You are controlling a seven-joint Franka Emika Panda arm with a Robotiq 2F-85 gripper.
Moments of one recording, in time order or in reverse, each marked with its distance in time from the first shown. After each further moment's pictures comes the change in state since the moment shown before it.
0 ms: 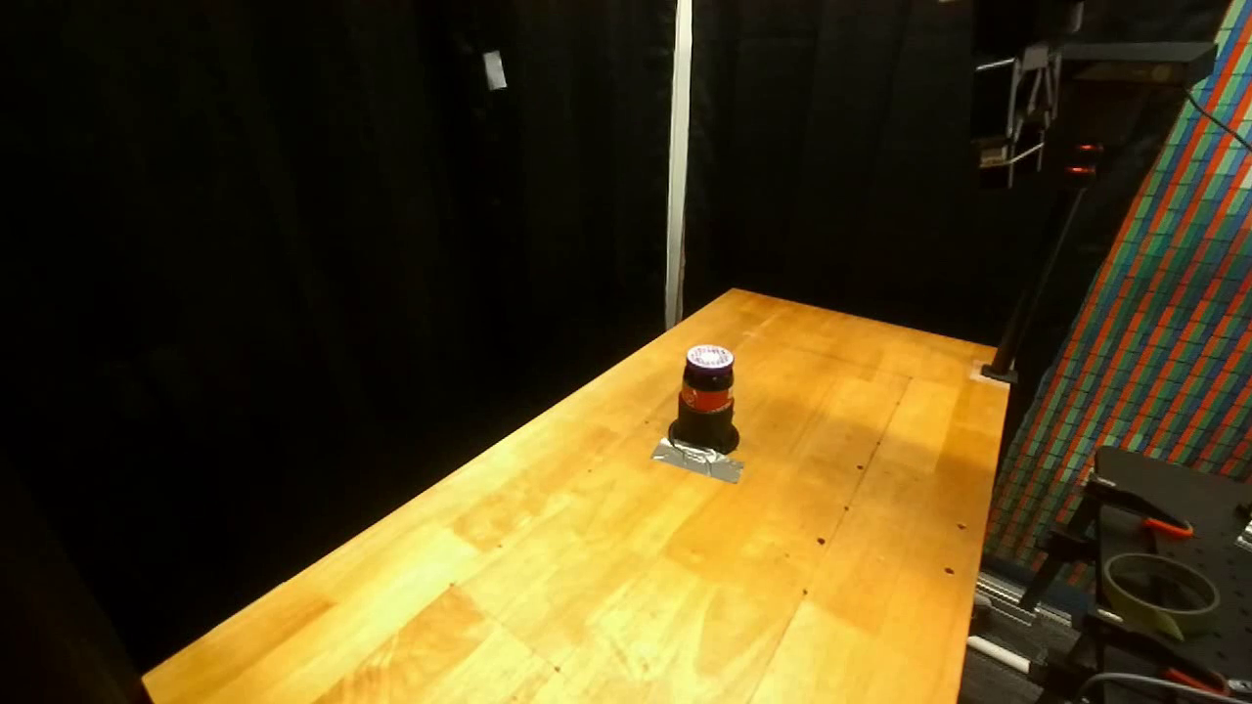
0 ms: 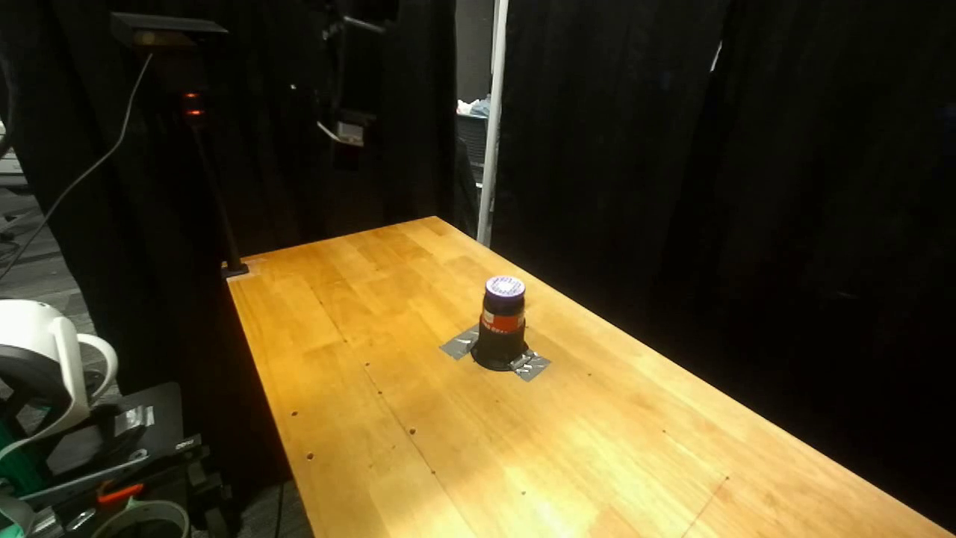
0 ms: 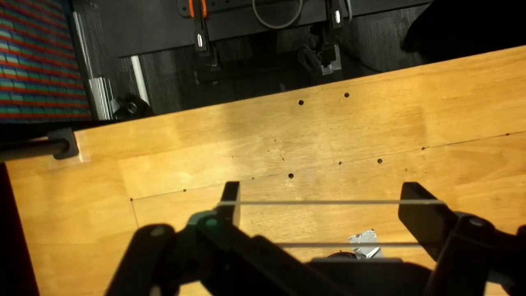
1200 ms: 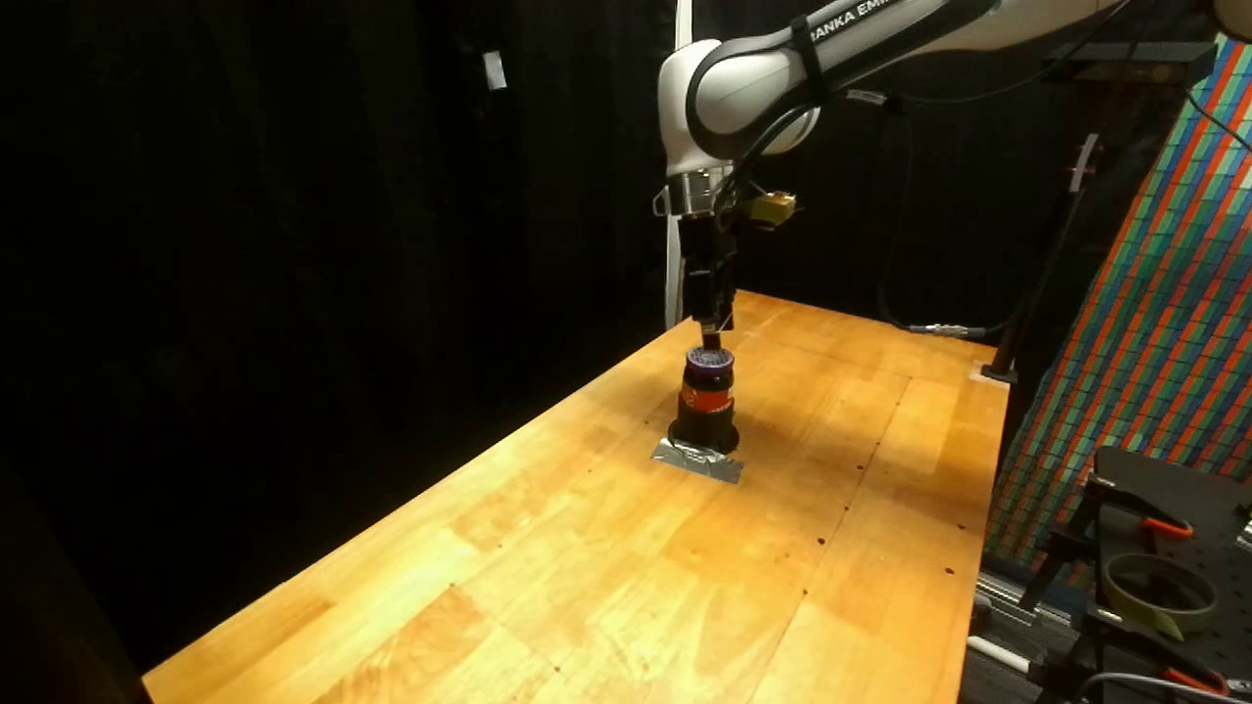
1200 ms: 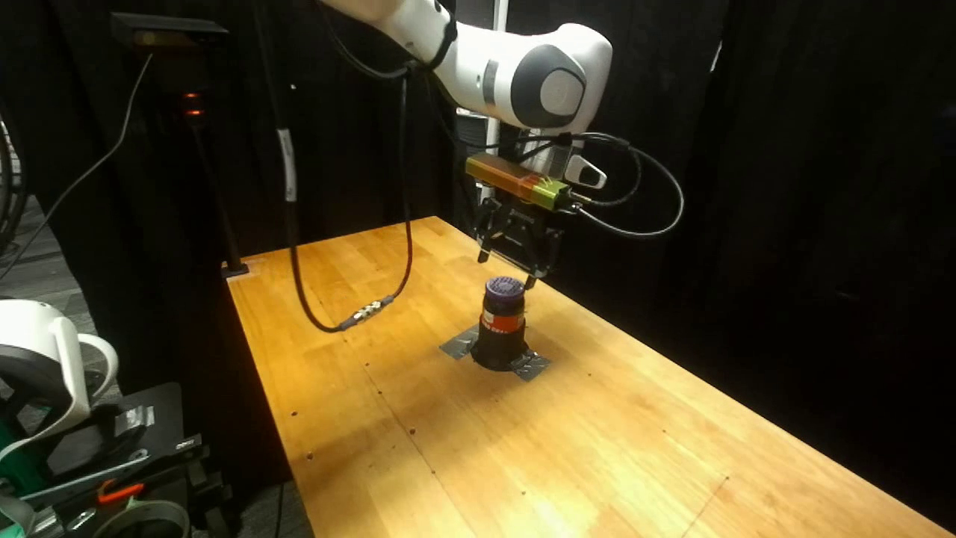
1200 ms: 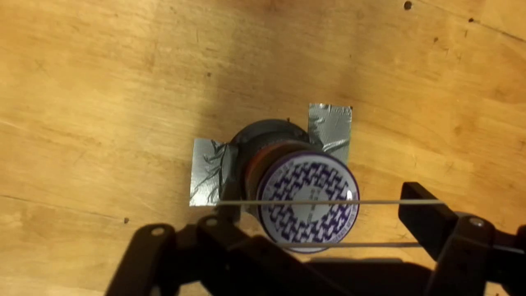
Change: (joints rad) arm 0.074 0.989 0.006 0.777 0.008 0.202 -0.399
